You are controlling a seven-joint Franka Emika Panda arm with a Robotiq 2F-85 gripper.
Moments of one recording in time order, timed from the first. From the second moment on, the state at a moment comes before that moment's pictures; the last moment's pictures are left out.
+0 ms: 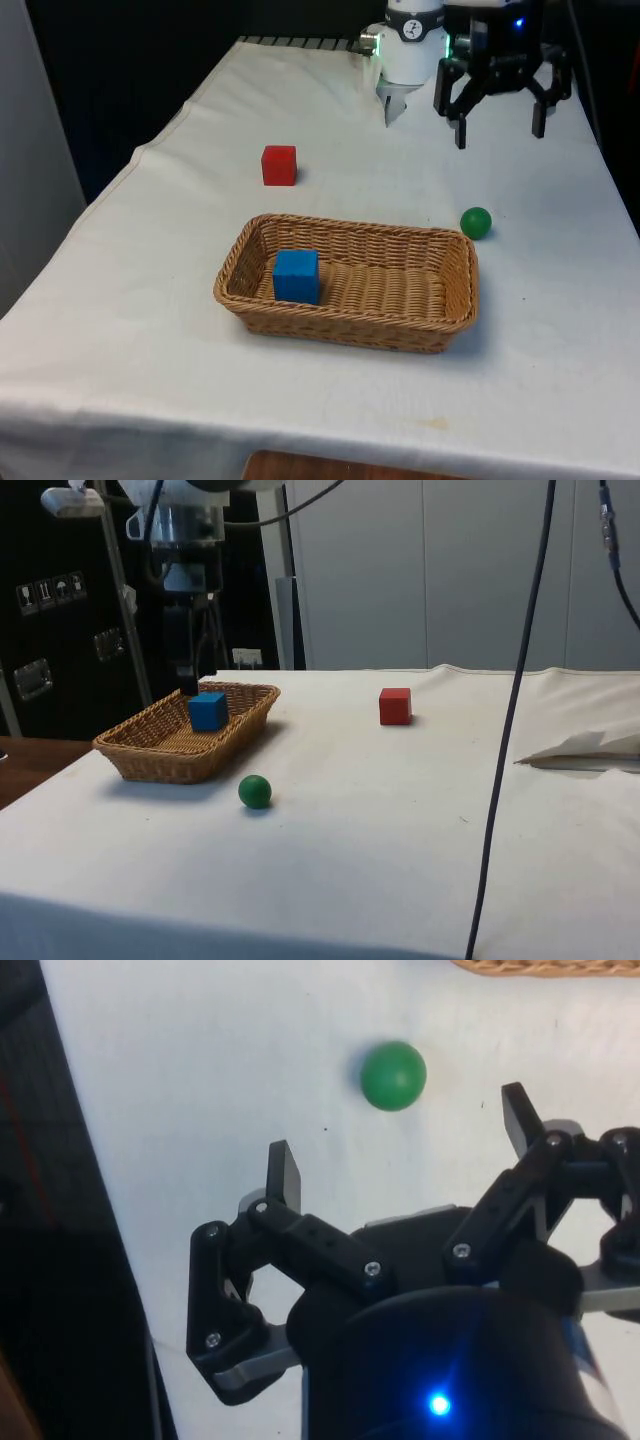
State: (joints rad) arm 0.40 0.33 -0.24 -1.95 0.19 2.34 -0.22
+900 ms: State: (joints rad) arm 0.40 0.40 -0.22 -1.99 0.16 2.40 -0.24
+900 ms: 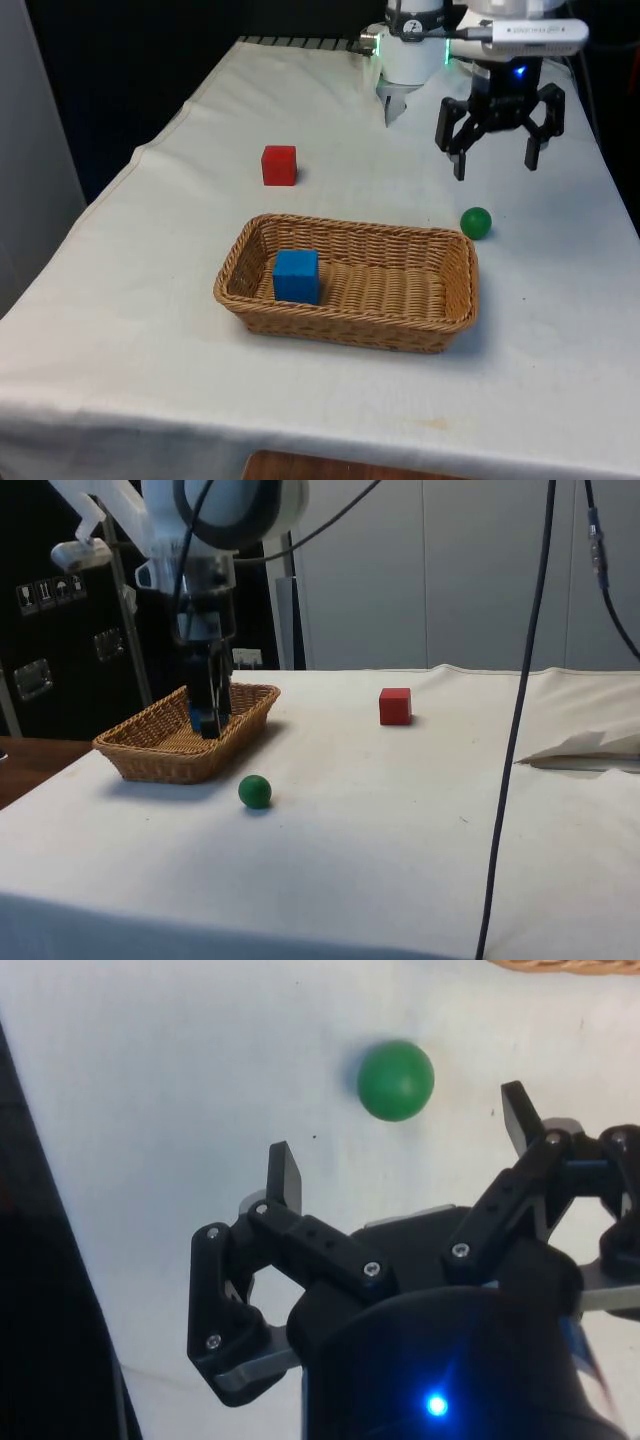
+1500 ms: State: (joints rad) arm 0.40 0.45 -0.19 -2.03 0.15 2.47 -0.25
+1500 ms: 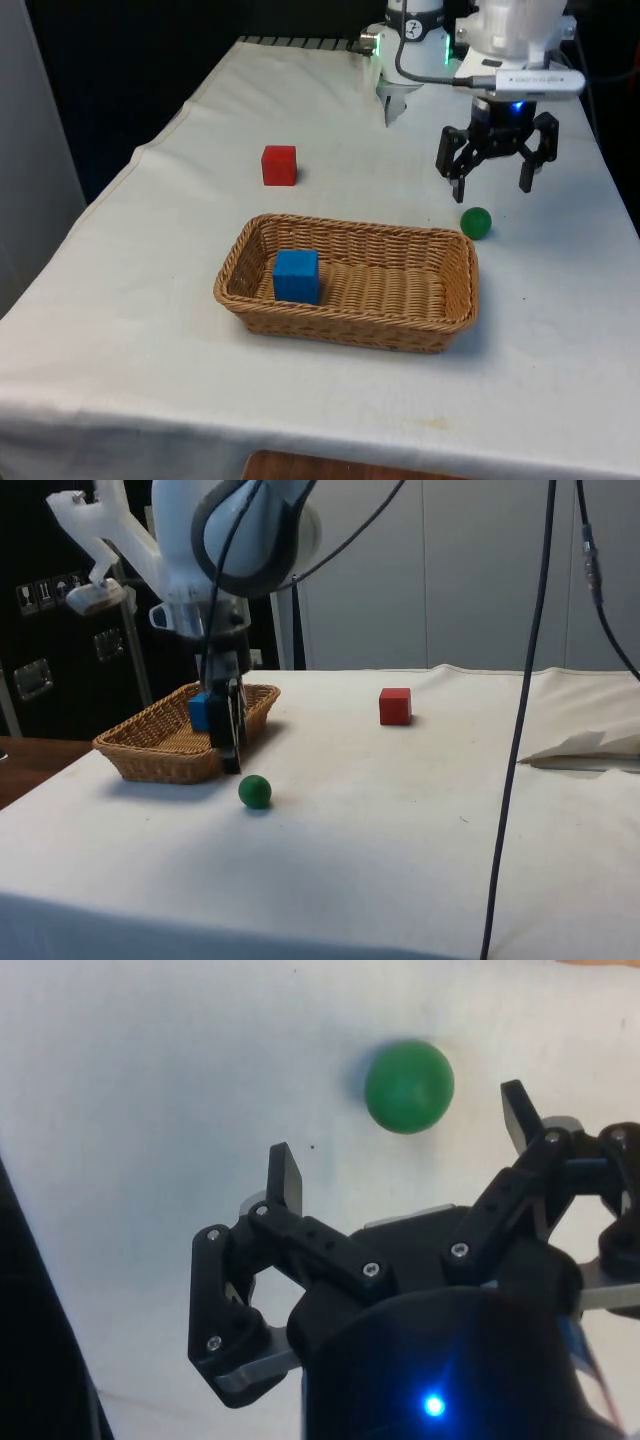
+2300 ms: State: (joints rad) arm 0.40 0.55 -0.19 -2.02 0.14 2.52 -0.27
